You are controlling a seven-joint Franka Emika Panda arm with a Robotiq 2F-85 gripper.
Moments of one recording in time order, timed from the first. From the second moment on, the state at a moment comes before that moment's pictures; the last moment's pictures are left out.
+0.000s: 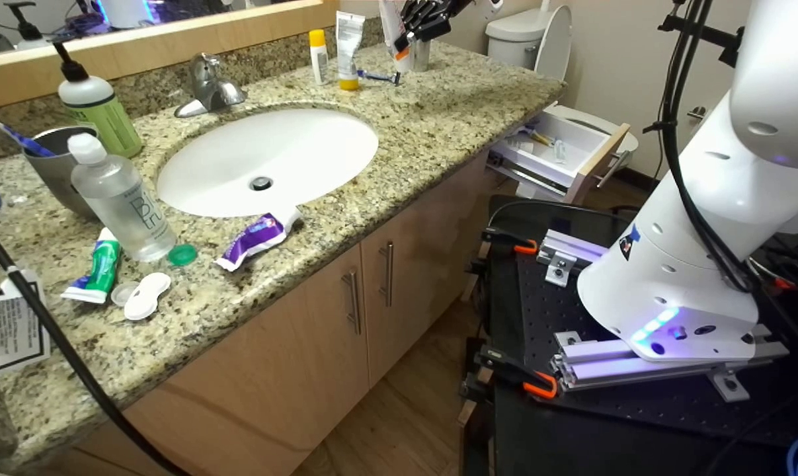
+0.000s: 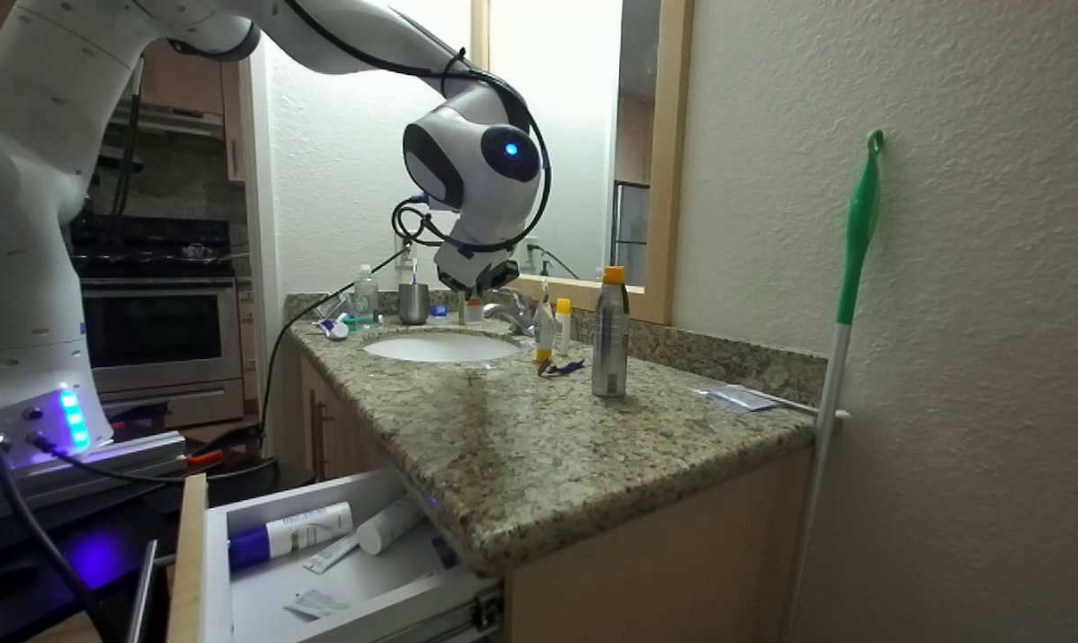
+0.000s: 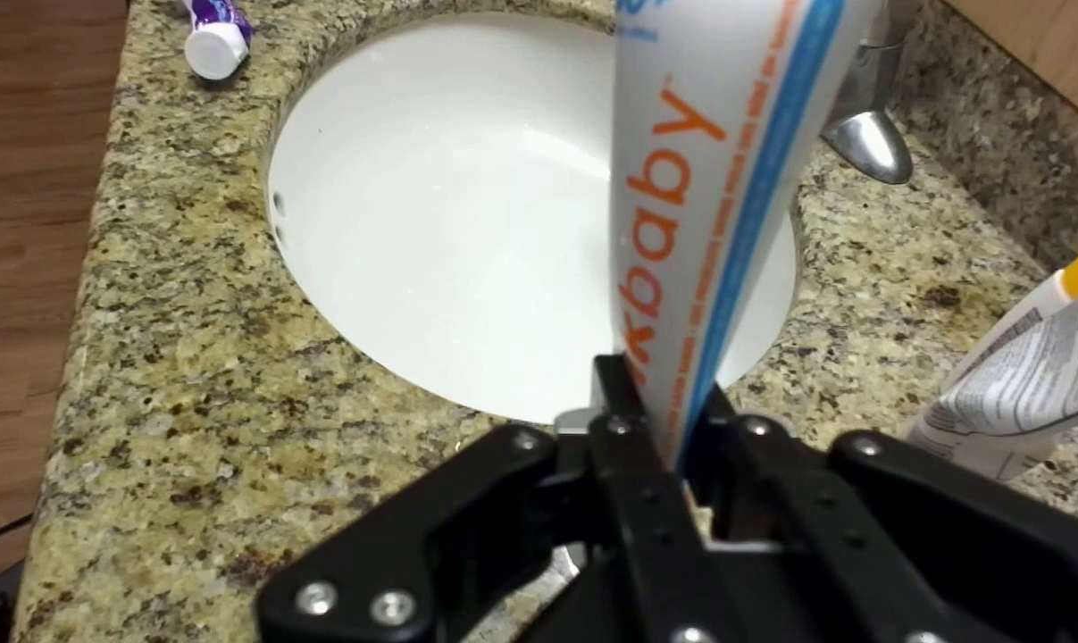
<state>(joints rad) -0.64 0.42 -0.54 -1.94 1.13 1.67 0.65</state>
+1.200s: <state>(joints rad) -0.65 0.58 -0.47 -1.92 1.39 1.79 0.84</state>
